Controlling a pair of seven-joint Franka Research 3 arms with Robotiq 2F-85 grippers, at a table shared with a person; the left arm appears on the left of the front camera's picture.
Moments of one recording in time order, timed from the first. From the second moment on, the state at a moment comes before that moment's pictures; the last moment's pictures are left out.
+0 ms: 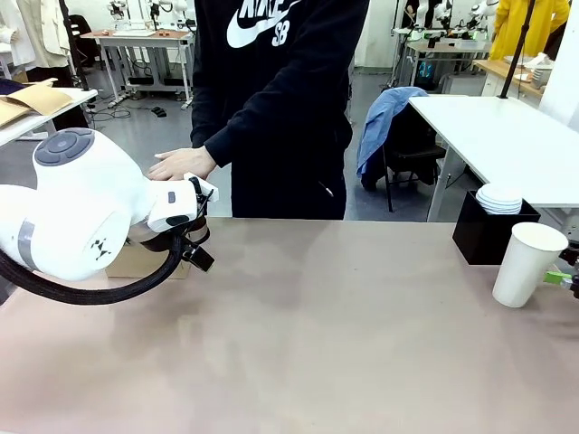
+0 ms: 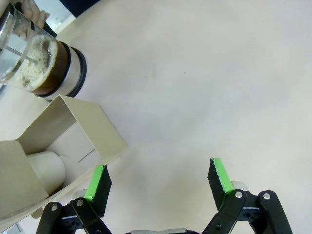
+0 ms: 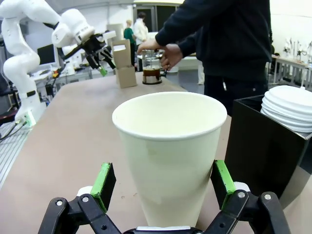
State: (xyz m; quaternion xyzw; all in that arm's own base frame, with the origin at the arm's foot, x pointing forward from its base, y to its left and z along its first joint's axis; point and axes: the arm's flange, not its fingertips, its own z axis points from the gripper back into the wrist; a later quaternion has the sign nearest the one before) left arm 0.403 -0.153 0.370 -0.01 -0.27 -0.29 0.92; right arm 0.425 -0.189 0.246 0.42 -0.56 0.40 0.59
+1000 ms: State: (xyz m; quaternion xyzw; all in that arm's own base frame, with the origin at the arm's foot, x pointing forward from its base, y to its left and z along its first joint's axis) left arm 0.403 -0.153 0.370 -0.01 -0.27 -0.29 0.92; right arm 0.453 -0.154 0.231 0.45 -0.53 0.42 0.58
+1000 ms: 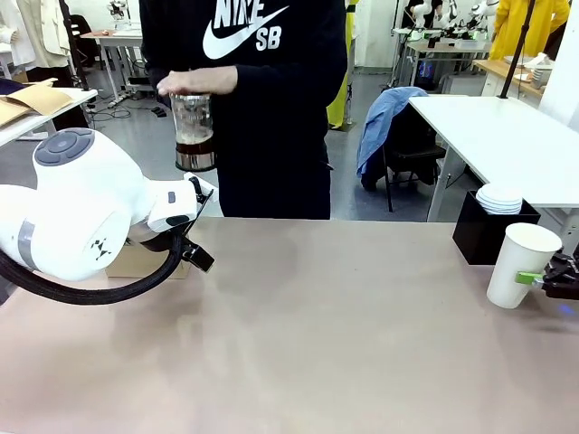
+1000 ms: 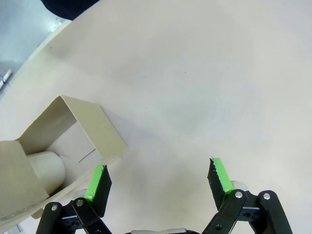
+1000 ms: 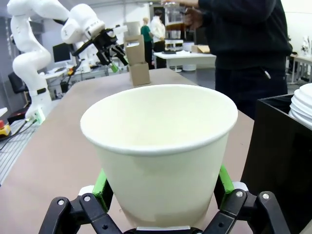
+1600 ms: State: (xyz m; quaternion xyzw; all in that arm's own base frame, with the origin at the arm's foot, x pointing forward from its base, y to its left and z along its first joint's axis) left arm 0.403 -0.153 0.370 -0.01 -0.27 -0.29 0.92; right arm 0.453 -0.159 0.231 0.46 -0.53 0.41 0.58
